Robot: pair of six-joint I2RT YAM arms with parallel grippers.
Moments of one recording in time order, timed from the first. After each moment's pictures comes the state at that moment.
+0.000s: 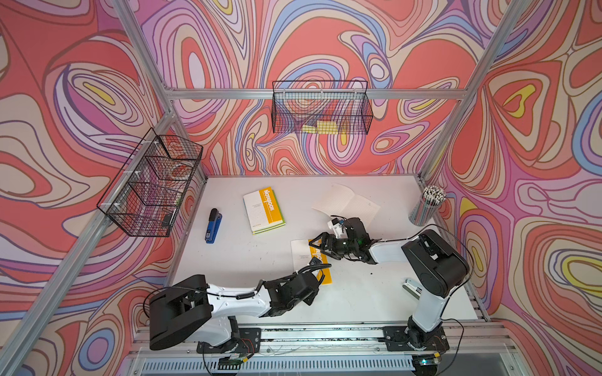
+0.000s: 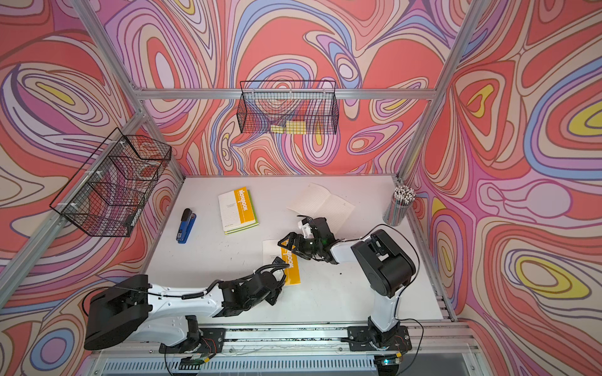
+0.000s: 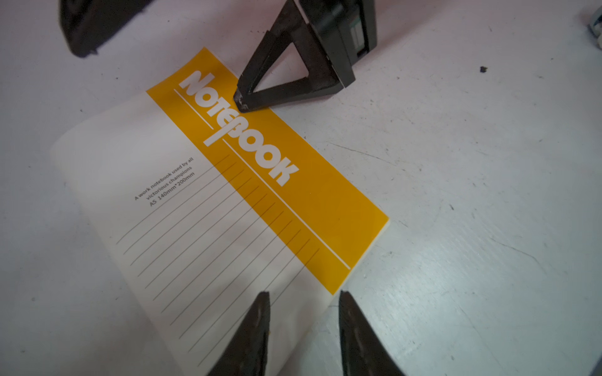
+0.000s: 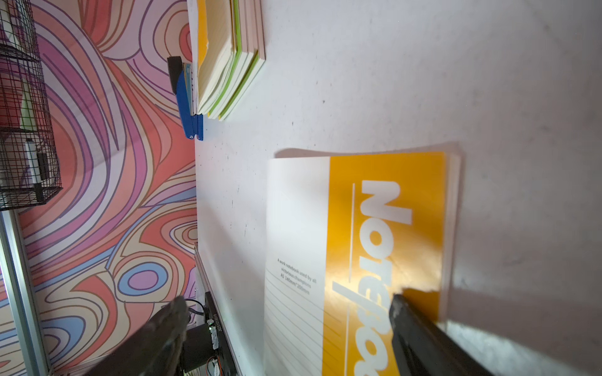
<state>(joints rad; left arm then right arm) -1.16 1.35 0.48 0.07 -0.35 -0.40 0.53 1.83 0.78 0.40 -0.65 0.88</state>
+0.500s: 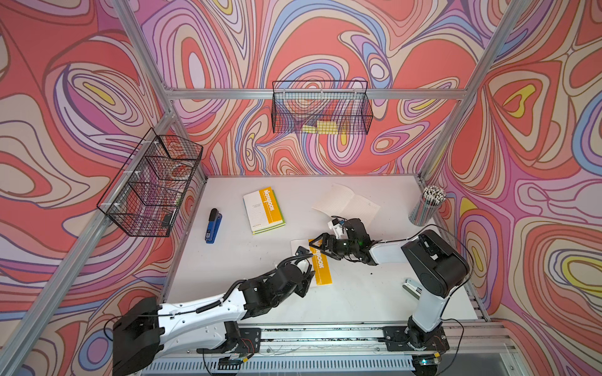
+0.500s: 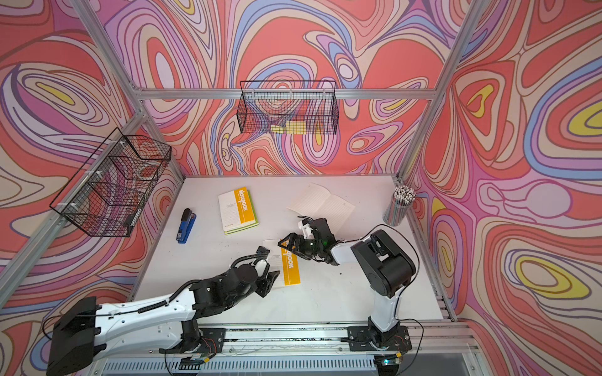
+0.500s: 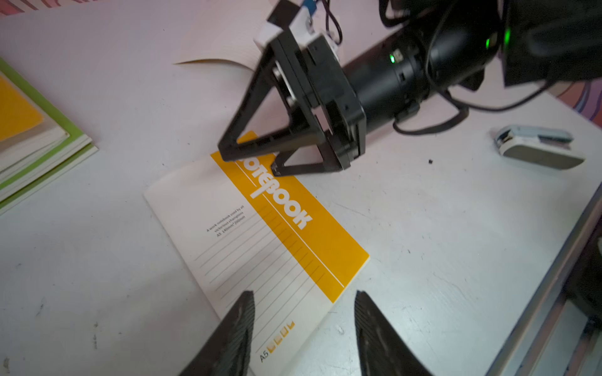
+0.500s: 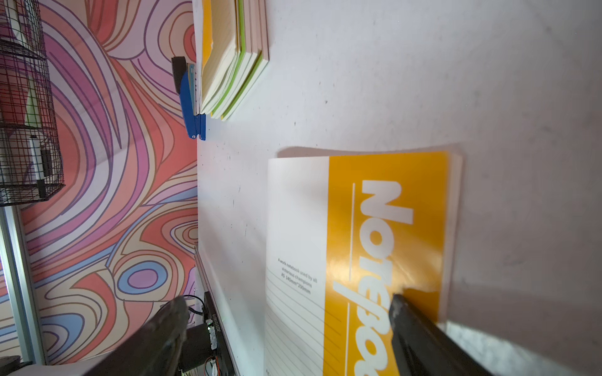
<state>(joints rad) -1.03 0.98 0.48 -0.07 -0.29 -0.42 0.53 1.83 0.76 0.43 -0.65 0.88</state>
